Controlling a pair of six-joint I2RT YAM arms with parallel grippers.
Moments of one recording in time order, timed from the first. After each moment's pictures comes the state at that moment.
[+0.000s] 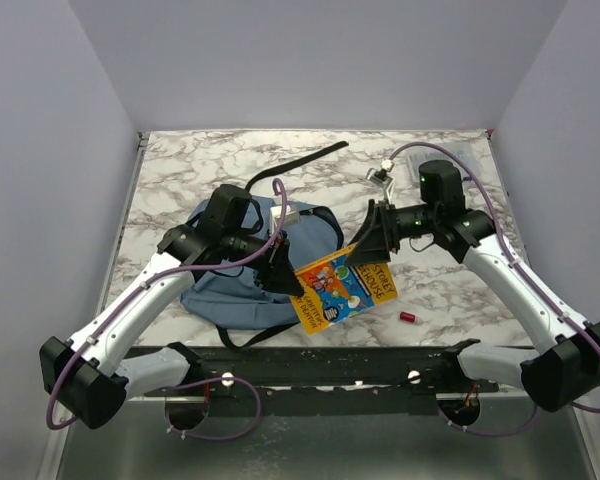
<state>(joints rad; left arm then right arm) -0.58 1.12 1.07 -0.70 1.03 -0.04 0.42 1.23 1.09 -0.42 -1.20 0.36</state>
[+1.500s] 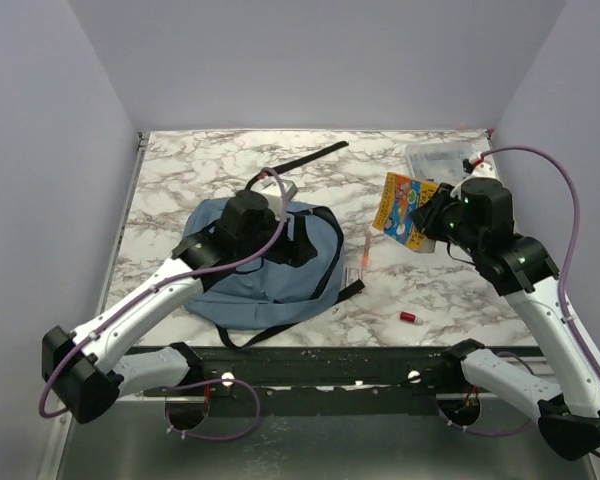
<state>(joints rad) -0.67 1.08 1.02 -0.46 0.24 -0.41 0.42 0.94 1.16 -0.71 0.10 0.55</state>
